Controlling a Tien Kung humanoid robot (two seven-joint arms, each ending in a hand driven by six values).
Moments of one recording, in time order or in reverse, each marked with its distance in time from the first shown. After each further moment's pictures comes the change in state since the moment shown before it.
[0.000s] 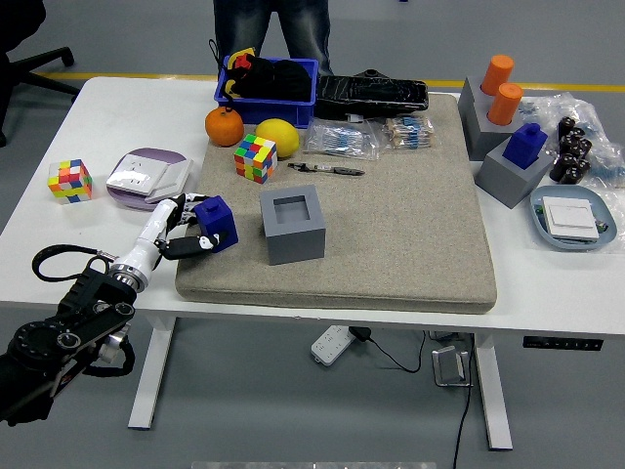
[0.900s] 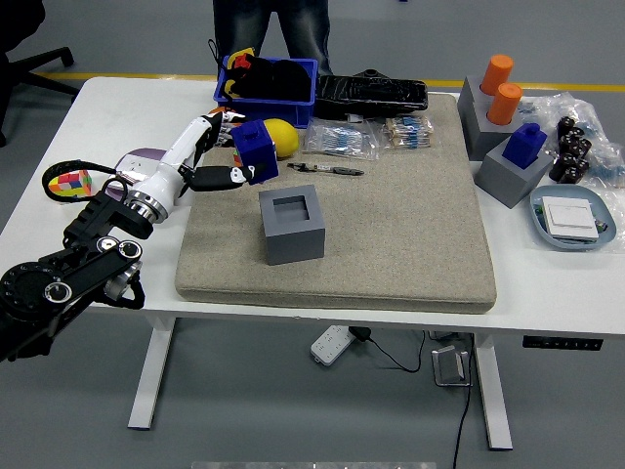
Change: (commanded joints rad) left arm -0.142 0.061 -0.035 -0.254 0.114 -0.045 0.070; right arm 0.006 -0.007 -0.003 -0.001 0.004 0.000 -0.001
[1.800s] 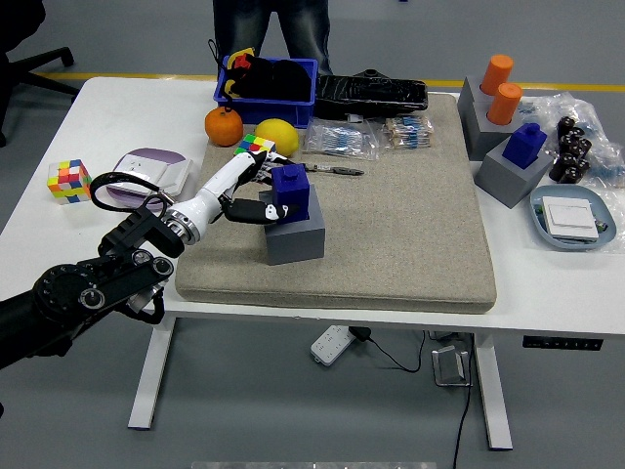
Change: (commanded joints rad) left arm -0.081 -0.053 0.216 0.080 -0.061 -0.012 0.009; right arm 0.004 -0.004 -0.017 0.001 0.009 -0.001 0.000
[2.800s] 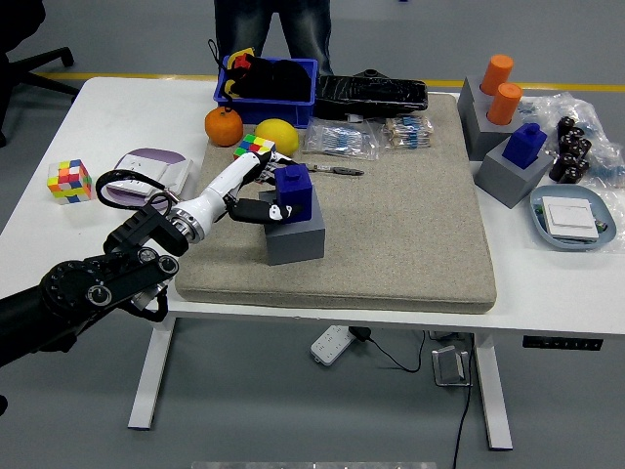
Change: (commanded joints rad) left arm -0.027 -0.014 0.033 0.024 -0.009 0.003 -0.004; right arm 0.001 0.000 0.005 0.000 -0.002 0.001 0.000
